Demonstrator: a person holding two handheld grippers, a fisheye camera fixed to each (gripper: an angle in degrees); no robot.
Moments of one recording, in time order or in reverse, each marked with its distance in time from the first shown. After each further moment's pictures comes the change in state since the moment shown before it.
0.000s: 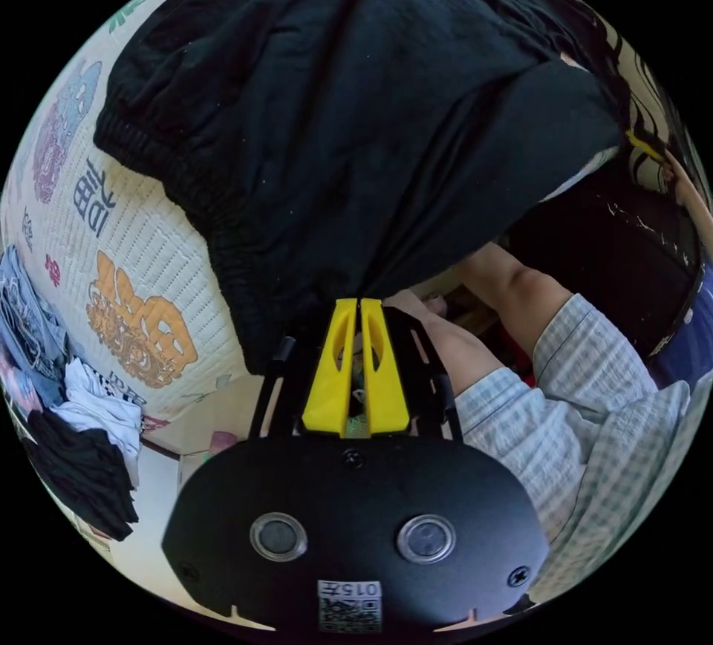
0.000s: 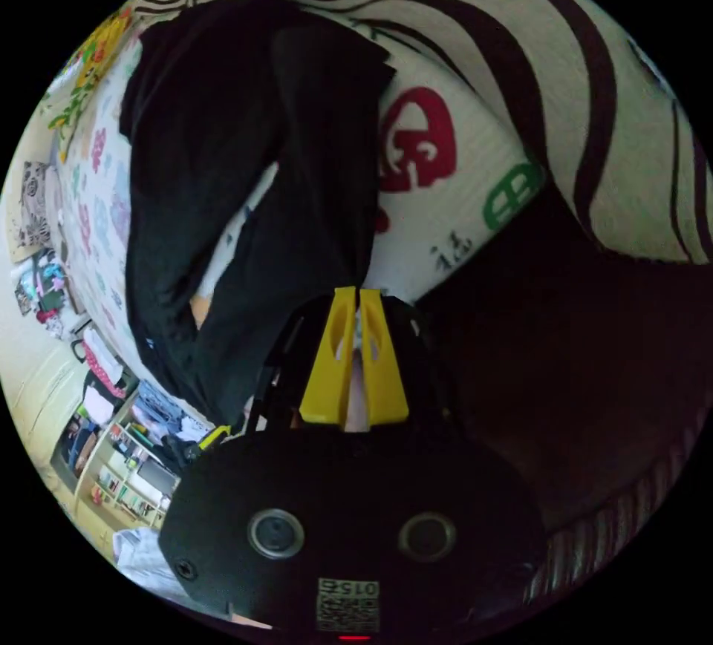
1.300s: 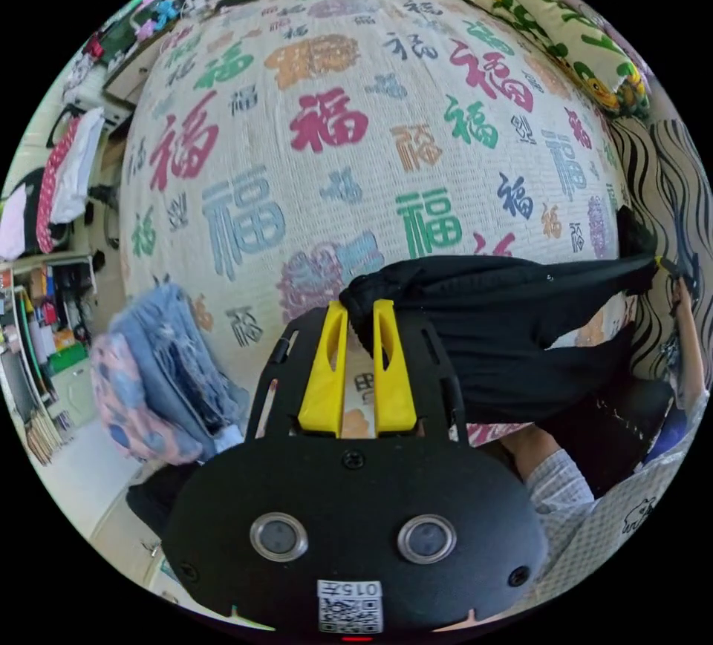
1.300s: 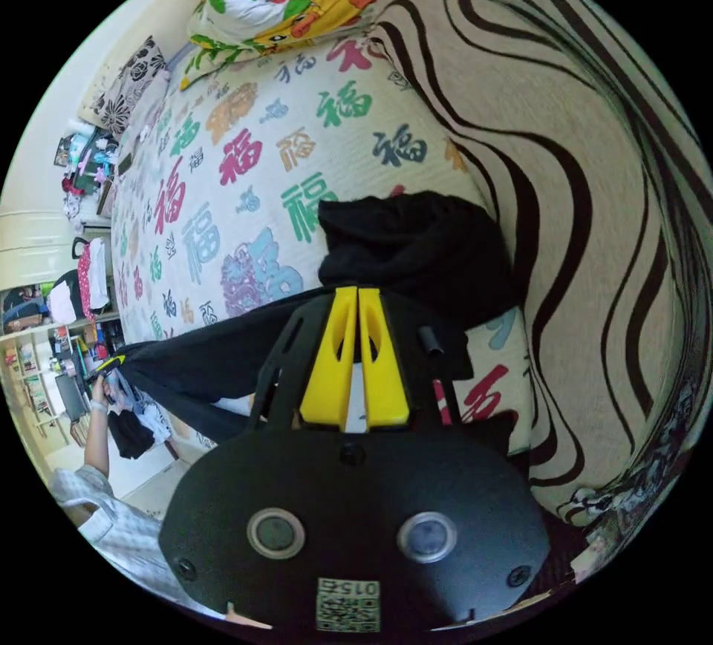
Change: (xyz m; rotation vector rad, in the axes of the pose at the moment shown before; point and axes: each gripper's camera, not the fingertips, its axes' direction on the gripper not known) left arm -0.371 -0.040 -0.122 0.463 -0.146 -0.335; right arm -0.373 0.095 -0.245 0.319 -0.017 -0.546
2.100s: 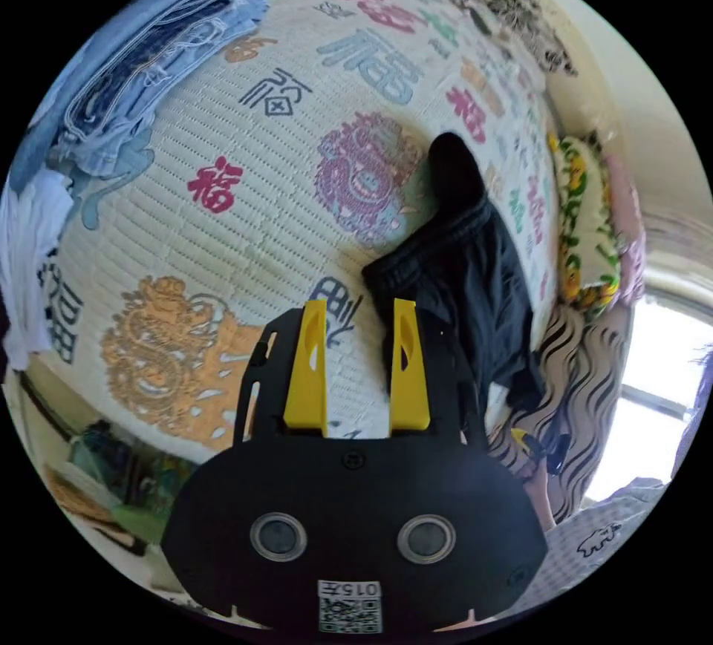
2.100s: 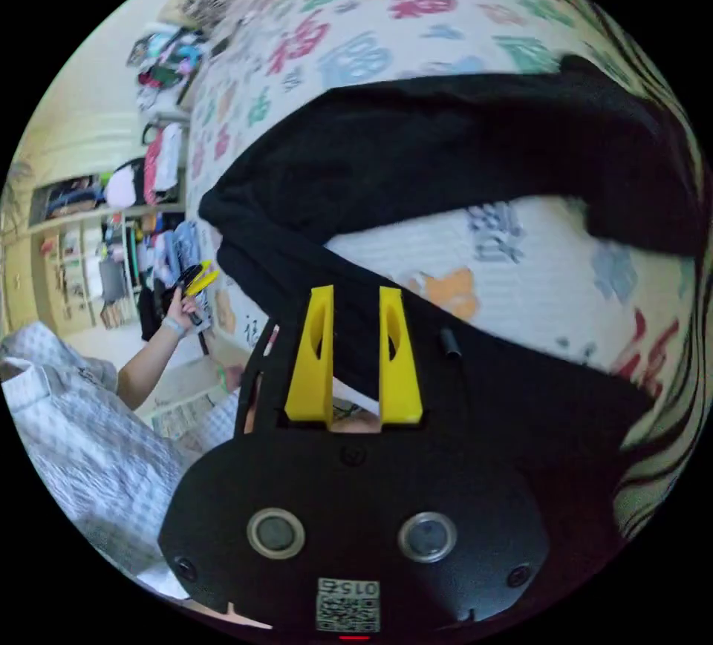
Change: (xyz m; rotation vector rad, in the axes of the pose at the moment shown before) left arm -0.109 0.276 0.252 0.219 0.624 -0.729; right arm -0.376 0.111 0.029 -0.272 -0.325 -0.430
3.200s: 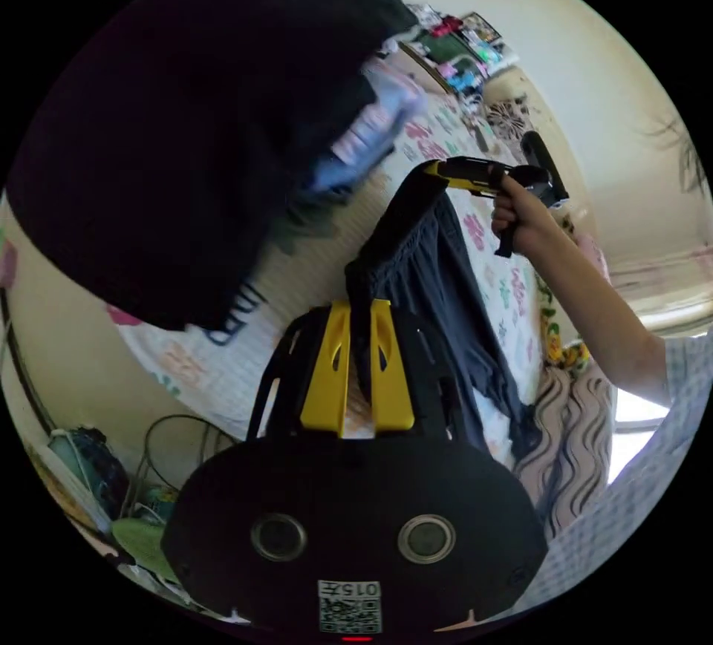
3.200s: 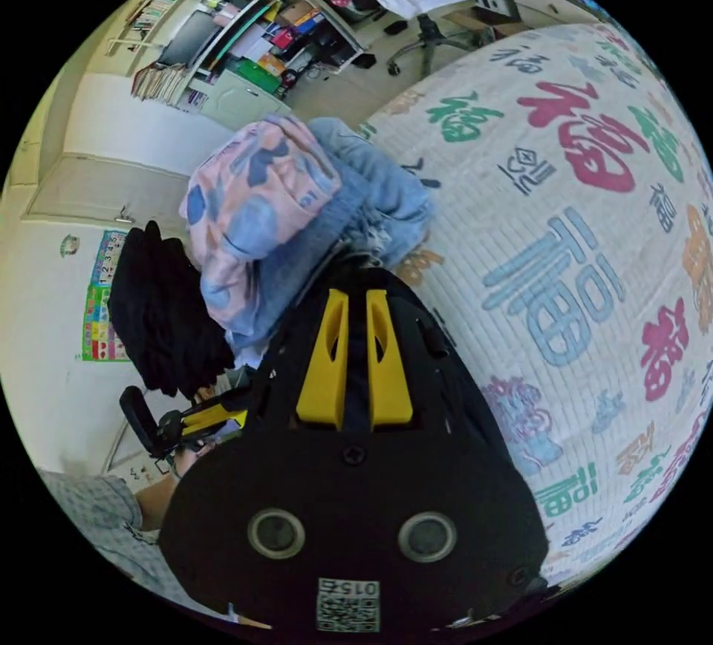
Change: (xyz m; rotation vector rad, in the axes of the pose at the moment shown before) left arm -0.163 0.155 -0.161 0.356 -0.105 -0.063; right arm -0.572 -0.268 0.298 -0.329 0.123 -0.743
